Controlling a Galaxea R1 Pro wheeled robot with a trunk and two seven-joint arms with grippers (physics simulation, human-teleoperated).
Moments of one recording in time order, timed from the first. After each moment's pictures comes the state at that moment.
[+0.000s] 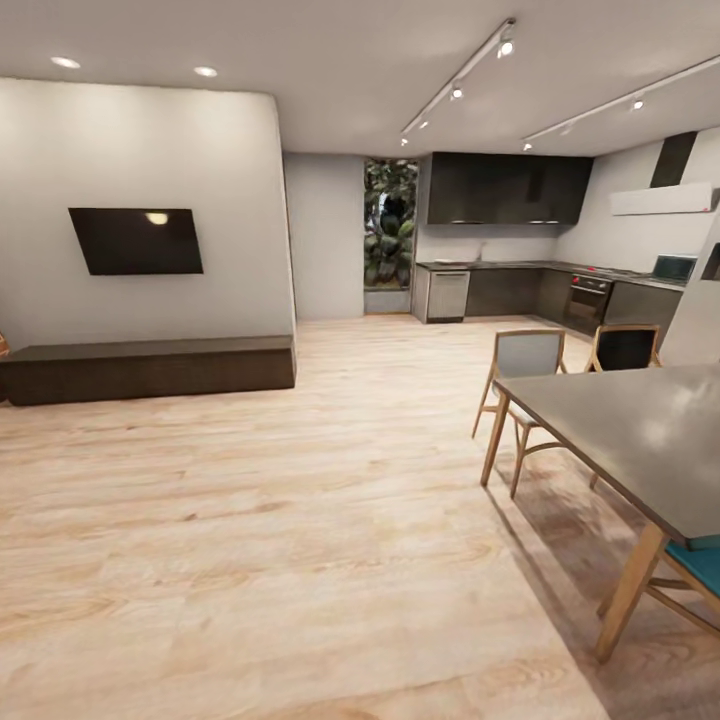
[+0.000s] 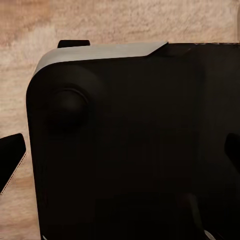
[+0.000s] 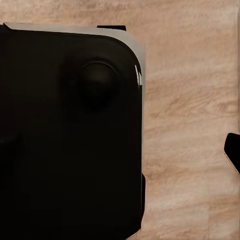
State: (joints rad) left arm 0.00 -0.05 0.00 -0.13 0.00 0.00 -0.01; right arm 0.00 -0.04 -0.01 0.00 0.00 -0.14 0.00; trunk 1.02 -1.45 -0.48
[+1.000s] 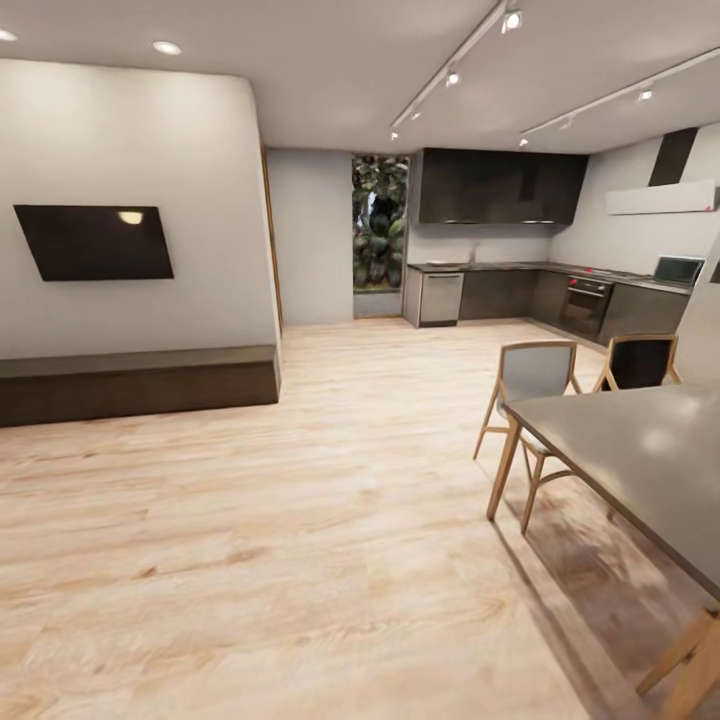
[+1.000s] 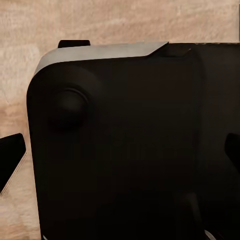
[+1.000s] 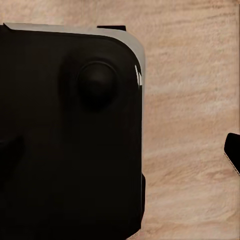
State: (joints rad) left arm 0.00 -0.05 0.00 -0.13 0.00 0.00 -0.01; right arm 0.00 -0.04 -0.01 0.00 0.00 -0.14 0.00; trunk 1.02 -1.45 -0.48
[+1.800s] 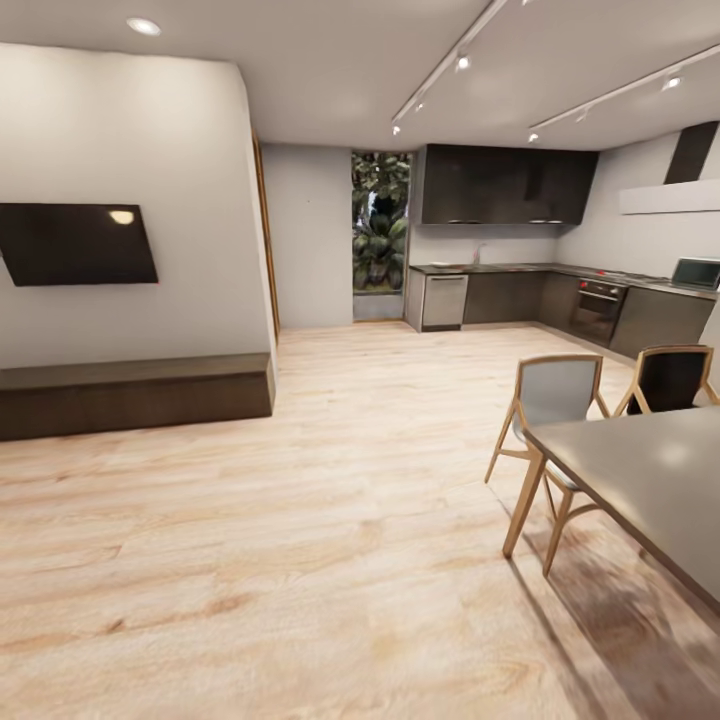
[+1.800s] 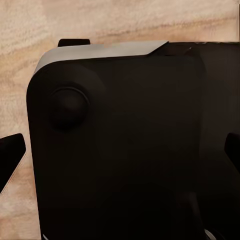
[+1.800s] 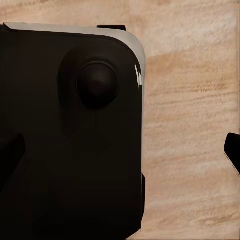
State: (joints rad) left arm 0.00 -0.05 0.00 -0.13 0.00 0.00 -0.01; right arm 0.00 -0.04 -0.01 0.00 0.00 -0.14 0.00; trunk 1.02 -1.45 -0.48
